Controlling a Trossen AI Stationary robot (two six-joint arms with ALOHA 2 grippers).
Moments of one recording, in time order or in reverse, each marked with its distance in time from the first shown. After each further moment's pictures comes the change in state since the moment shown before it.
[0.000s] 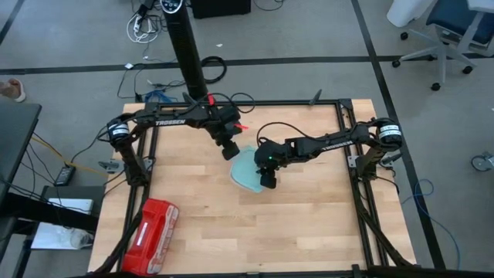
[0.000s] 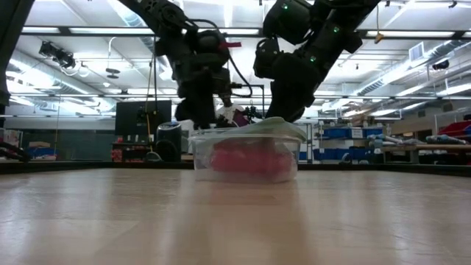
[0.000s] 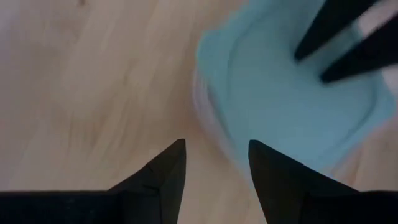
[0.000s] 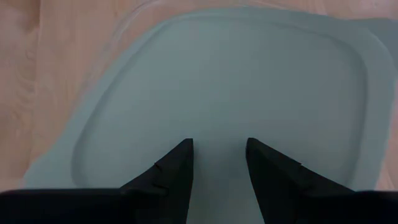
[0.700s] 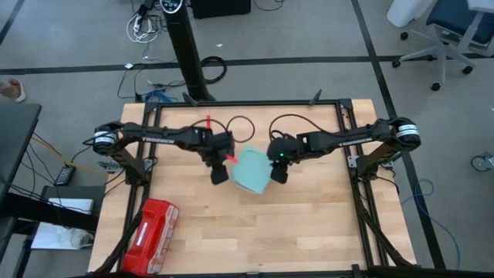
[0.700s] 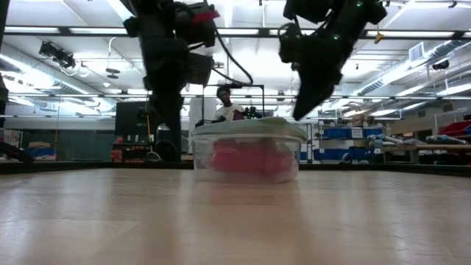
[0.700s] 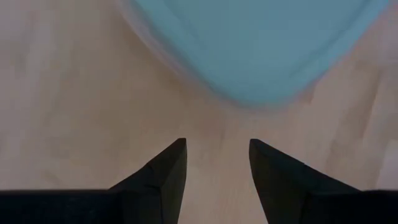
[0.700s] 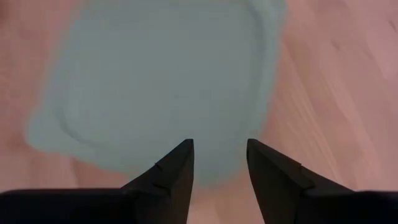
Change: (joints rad) left arm -0.236 -0.152 -0.169 -0.037 -0.155 -0.071; right arm 0.006 -0.178 -0.001 -0.253 0.117 0.112
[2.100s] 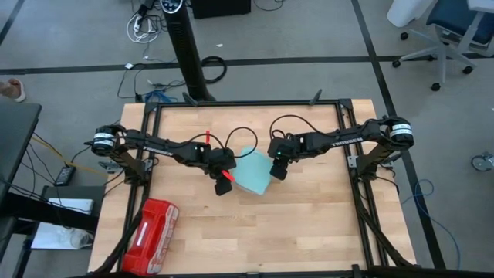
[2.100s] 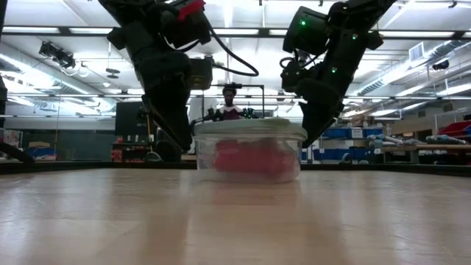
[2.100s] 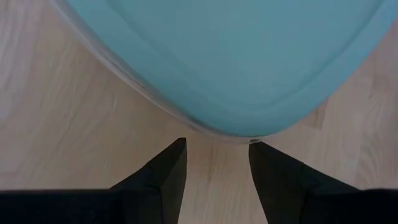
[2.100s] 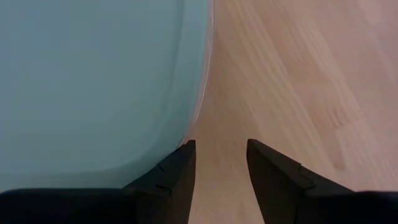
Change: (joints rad) left arm -0.131 0.002 -0.179 0.341 -0.155 -0.109; right arm -0.059 0.060 -0.098 0.063 0.040 0.035
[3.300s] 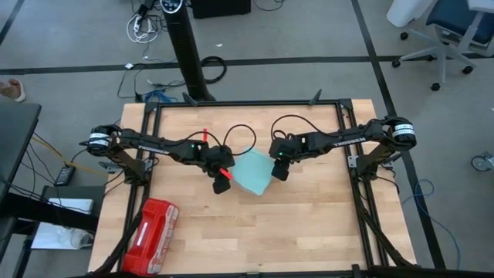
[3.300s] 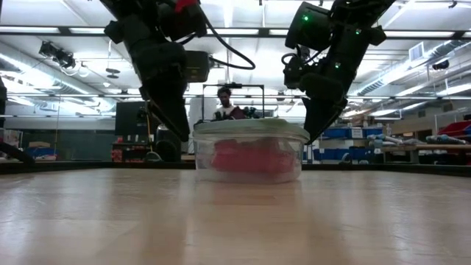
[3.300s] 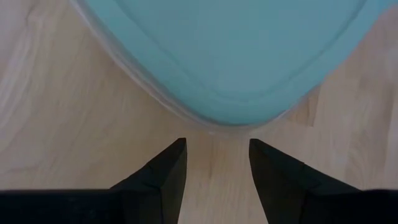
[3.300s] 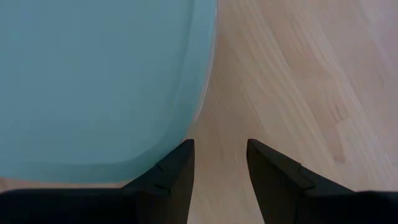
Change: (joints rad) left arm 0.002 -0.051 0.002 -0.040 0.010 0.018; right arm 0.003 -0.024 0.002 -0.039 0.002 0.008
